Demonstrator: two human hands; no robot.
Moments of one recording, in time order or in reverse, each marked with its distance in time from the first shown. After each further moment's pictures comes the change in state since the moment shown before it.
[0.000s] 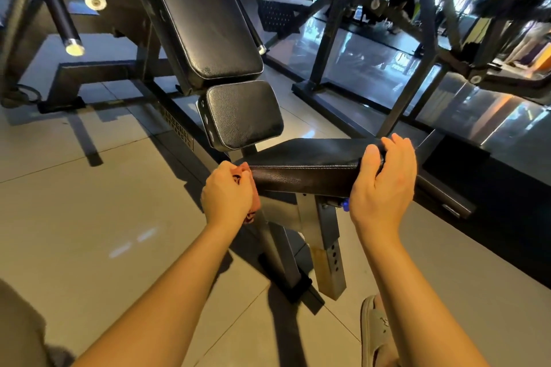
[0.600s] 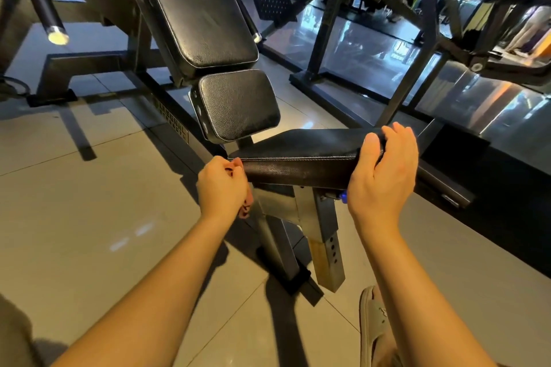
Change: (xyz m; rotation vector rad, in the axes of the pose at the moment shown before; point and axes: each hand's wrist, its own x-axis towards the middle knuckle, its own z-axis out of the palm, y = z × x) left_hand 0.001 0.002 0.002 -0.043 -0.028 -0.011; right_hand 0.001 0.001 0.002 -0.031 0.015 -0.005
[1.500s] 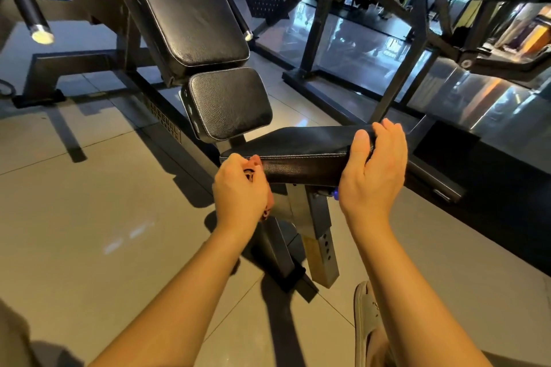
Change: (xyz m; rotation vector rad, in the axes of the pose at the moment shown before) left_hand -0.035 0.031 0.007 -0.104 -0.009 0.055; right_hand -0.001 -0.002 -0.002 0.017 -0.015 0.023
